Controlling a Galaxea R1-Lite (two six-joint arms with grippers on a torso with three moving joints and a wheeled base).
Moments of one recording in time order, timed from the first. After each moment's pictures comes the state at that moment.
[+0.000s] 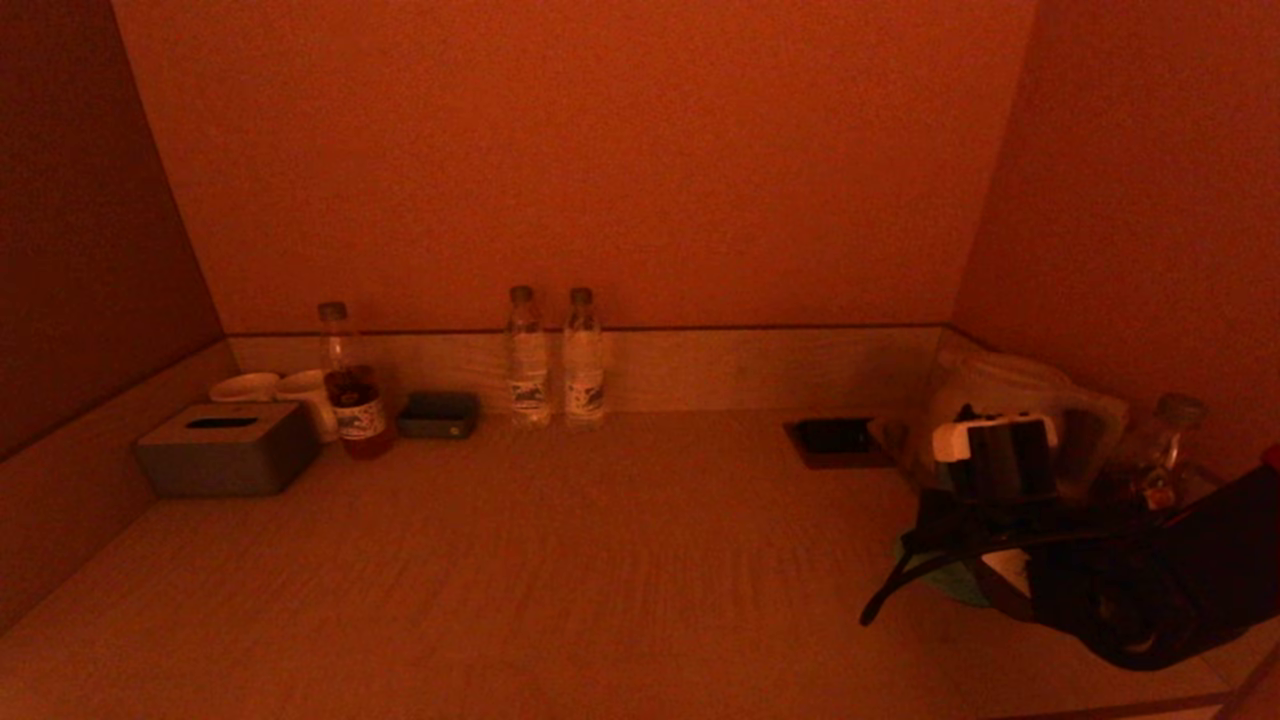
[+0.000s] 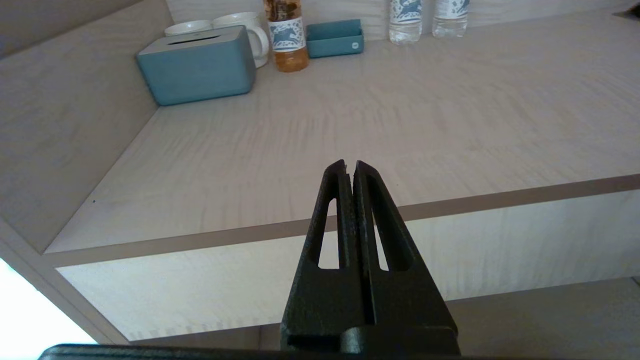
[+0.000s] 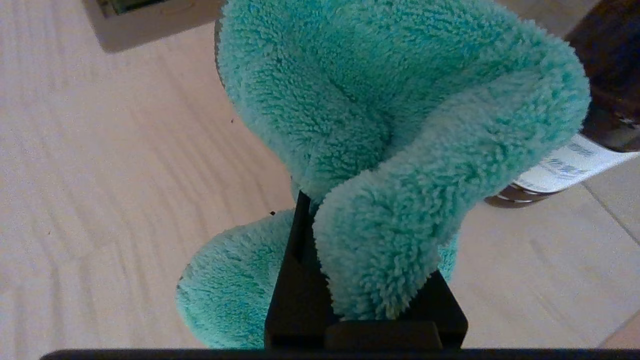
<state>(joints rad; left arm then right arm) -0.01 0.00 0.00 0.01 -0.06 0.09 0.19 1.80 -0.62 -0.58 -0.63 0.28</state>
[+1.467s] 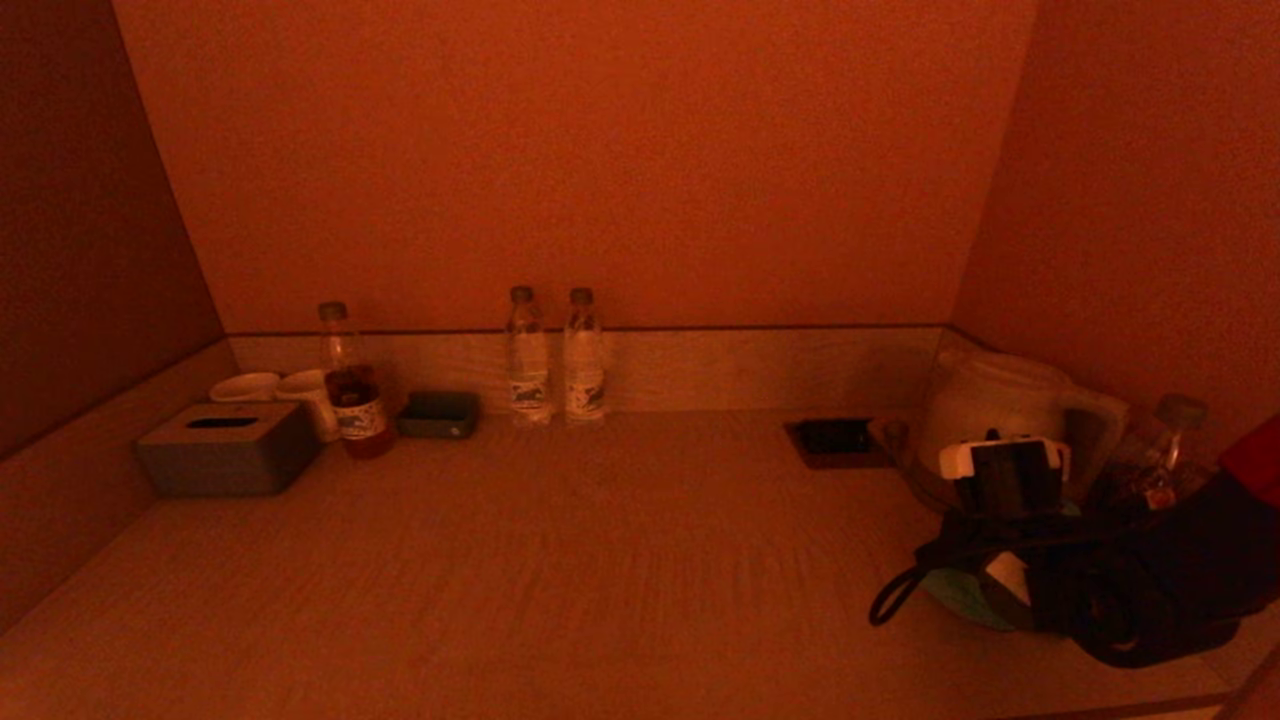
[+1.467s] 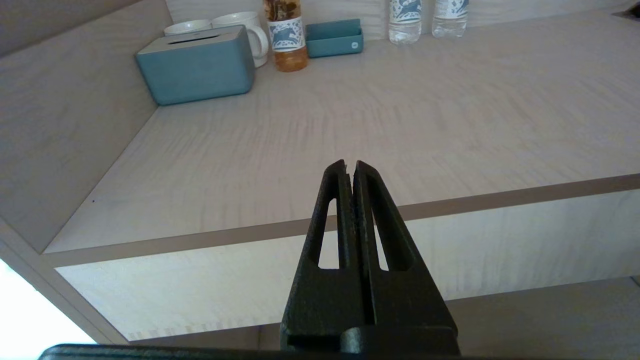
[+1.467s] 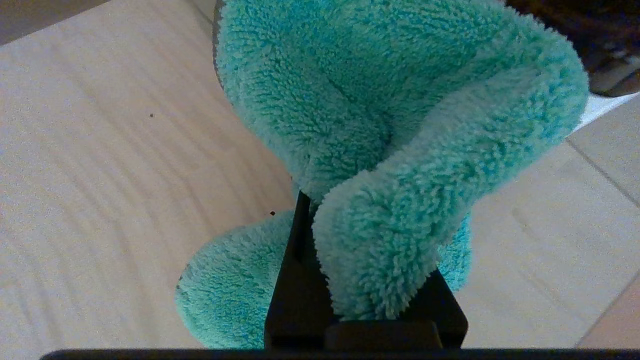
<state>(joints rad) -0.01 0.00 0.00 0.01 -0.06 0.09 0.11 1.87 -0.60 -0.58 -0.65 0.37</state>
